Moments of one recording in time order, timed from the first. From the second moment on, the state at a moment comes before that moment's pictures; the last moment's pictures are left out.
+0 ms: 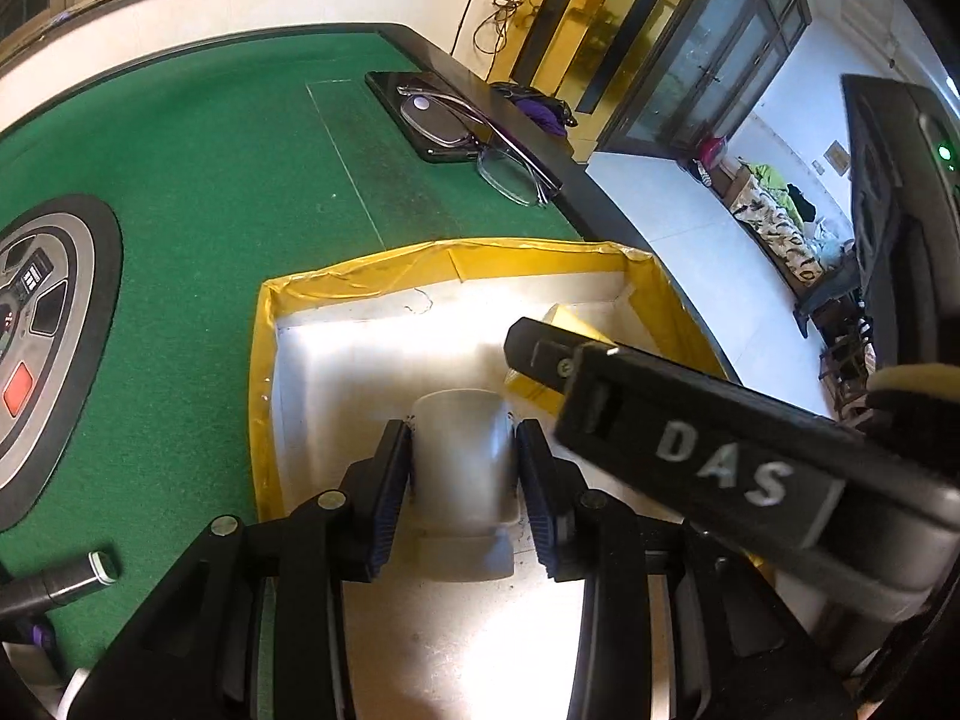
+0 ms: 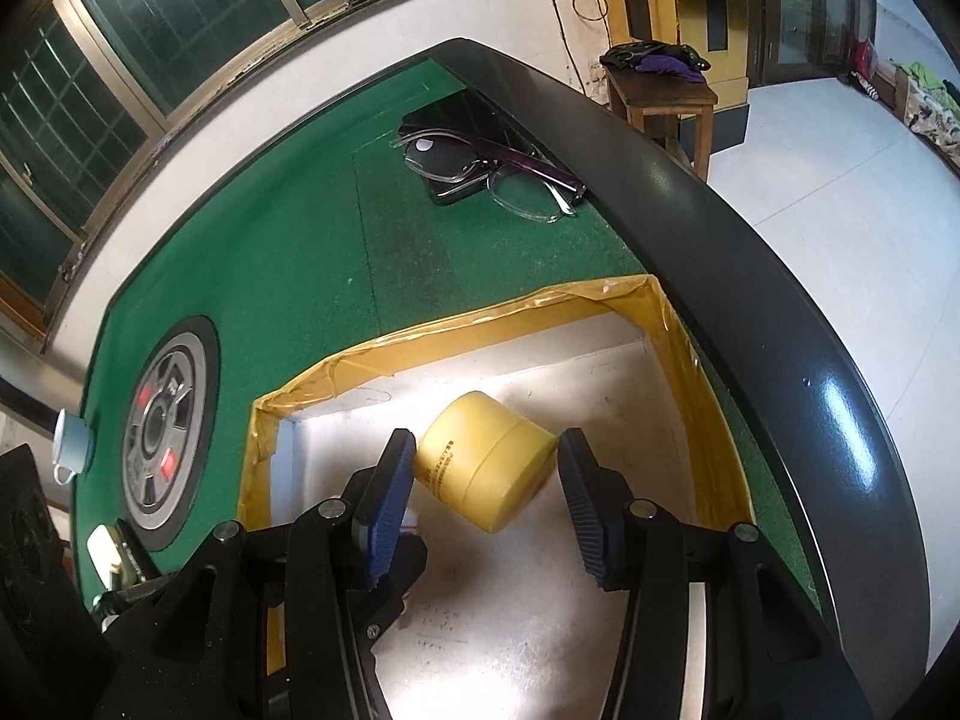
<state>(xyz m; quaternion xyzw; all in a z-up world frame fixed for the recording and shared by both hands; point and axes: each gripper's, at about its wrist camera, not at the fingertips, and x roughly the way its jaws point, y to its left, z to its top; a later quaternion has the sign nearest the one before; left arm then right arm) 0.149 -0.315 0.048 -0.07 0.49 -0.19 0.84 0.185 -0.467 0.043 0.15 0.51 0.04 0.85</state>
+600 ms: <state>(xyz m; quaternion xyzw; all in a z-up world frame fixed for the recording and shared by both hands) 0.114 -0.298 0.099 -0.09 0.45 -0.23 0.86 0.119 -0.466 0.119 0.14 0.42 0.03 0.90</state>
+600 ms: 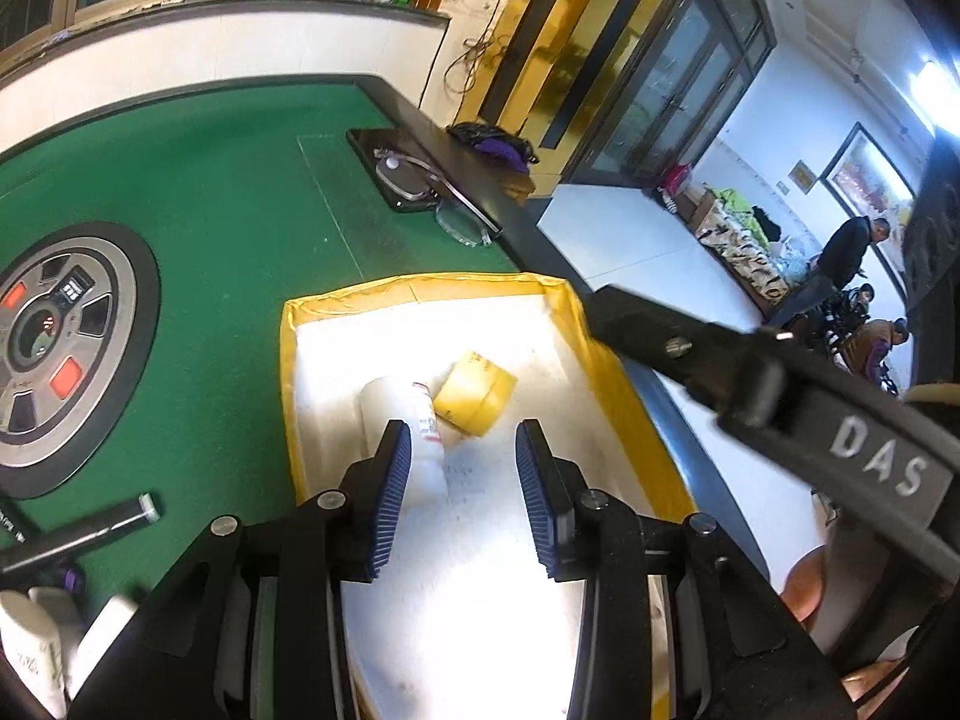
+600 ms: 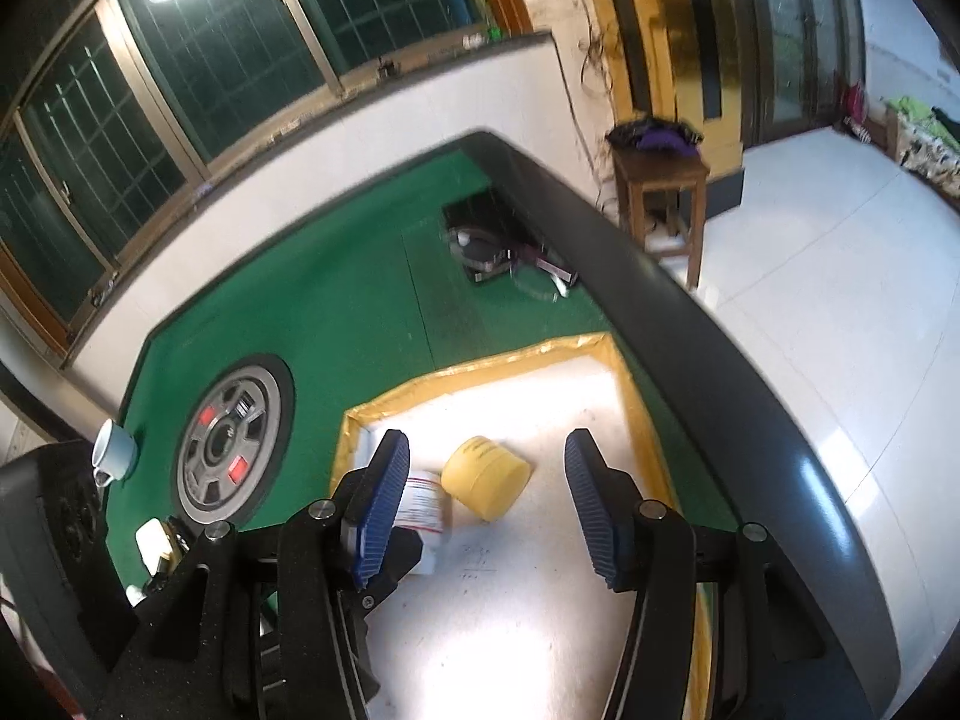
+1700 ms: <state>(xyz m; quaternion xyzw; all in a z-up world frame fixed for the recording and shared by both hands) -0.009 -0.043 0.089 -0.11 0.40 -0.19 0.89 -0.010 -0.330 0.109 0.07 0.35 0.17 0.92</state>
